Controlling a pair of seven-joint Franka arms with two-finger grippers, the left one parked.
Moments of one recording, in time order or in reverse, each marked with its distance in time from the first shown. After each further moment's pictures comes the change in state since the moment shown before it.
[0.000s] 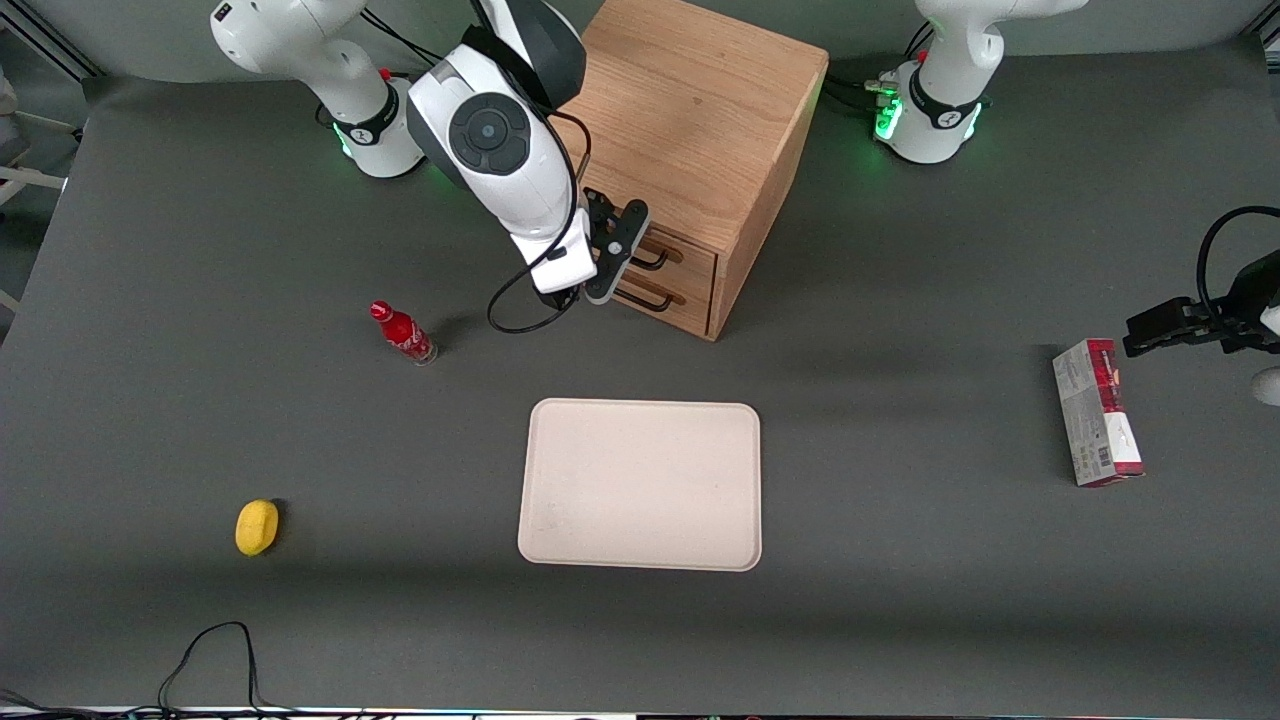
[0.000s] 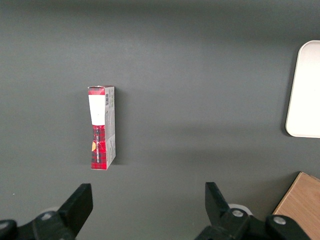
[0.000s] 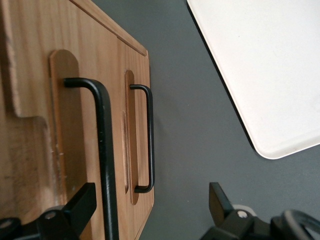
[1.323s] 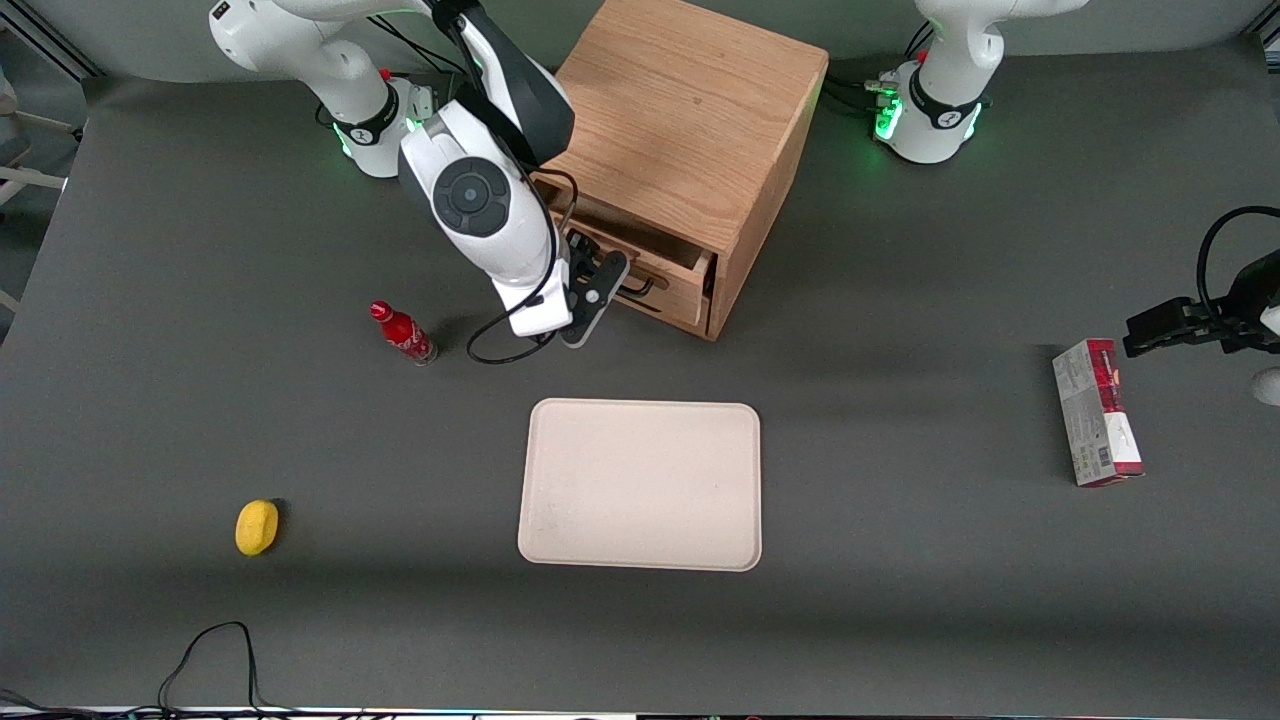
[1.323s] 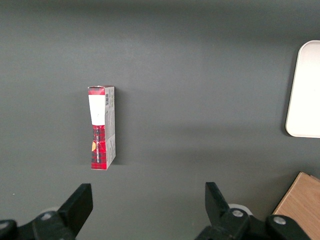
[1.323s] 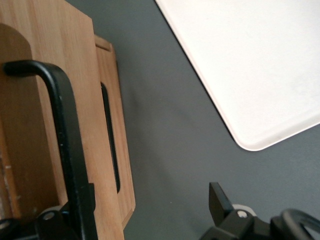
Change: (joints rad) arm -0.071 0.065 -0.008 0.007 0.000 0.037 0.000
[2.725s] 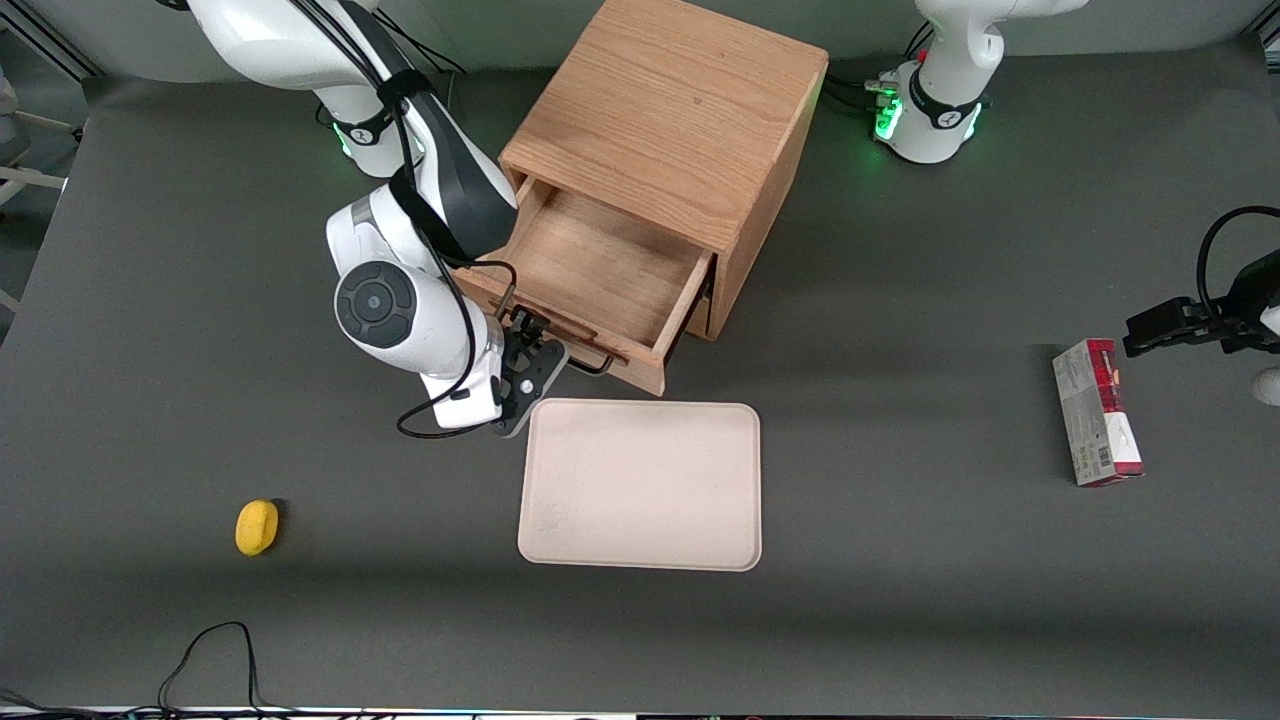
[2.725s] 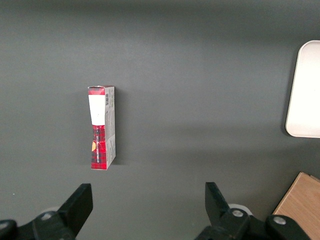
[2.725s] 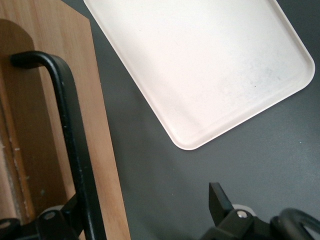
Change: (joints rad) arm -0.162 0.148 -0.001 0.234 0.001 -0.102 -0.102
